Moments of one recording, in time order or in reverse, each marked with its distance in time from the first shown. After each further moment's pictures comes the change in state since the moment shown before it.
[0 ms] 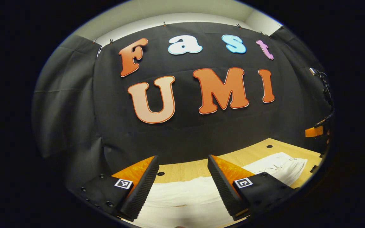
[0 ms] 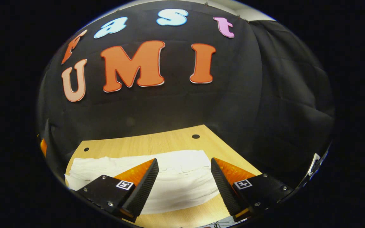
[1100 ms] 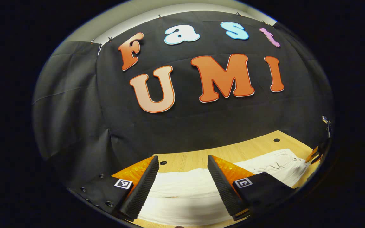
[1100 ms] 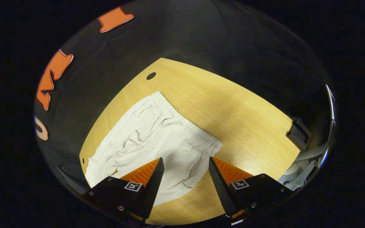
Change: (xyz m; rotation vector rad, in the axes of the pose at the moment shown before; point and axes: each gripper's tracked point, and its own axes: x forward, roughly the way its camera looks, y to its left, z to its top) left arm -0.003 -0.052 -0.010 0.027 0.151 0.143; right arm 0.126 -0.112 -0.169 0.469 0.623 -0.051
